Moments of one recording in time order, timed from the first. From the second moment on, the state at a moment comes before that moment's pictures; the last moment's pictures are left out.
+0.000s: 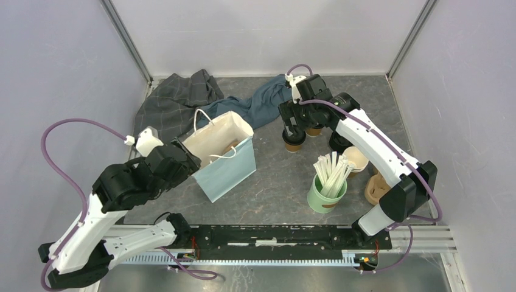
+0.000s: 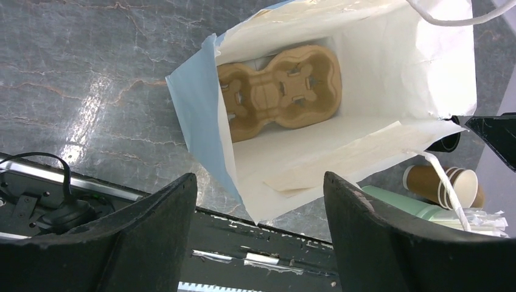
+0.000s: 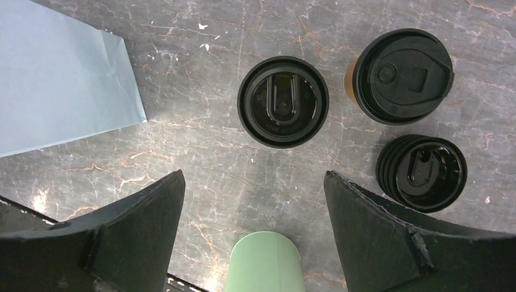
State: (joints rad) left arm -0.87 0.81 1.33 -1.47 -0.60 -1.29; right arm 0.58 1.57 1.59 -0.90 0.07 0.11
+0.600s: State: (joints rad) left arm -0.87 0.87 1.29 -1.46 -0.70 -1.27; right arm 0.58 1.56 1.59 -0.86 0.00 0.11
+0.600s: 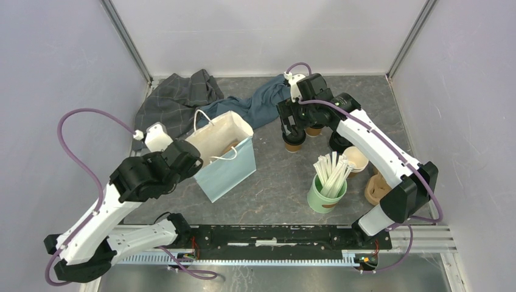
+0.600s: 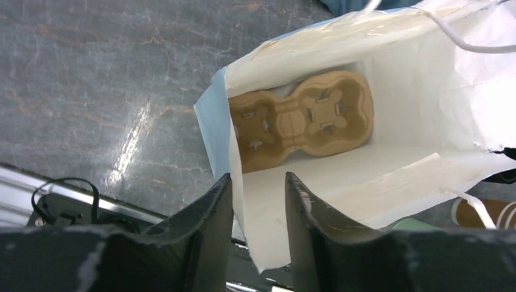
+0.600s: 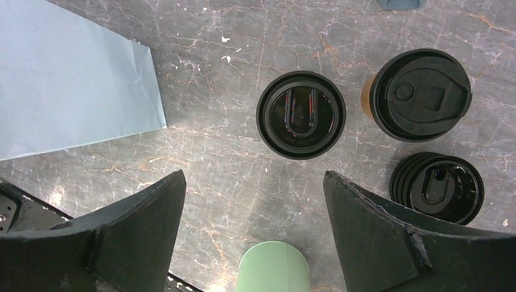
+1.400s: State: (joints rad) left arm -0.74 1.21 1.40 -1.07 -0.62 -0.61; right arm 0.57 1.56 1.71 -0.85 -0.10 0.18
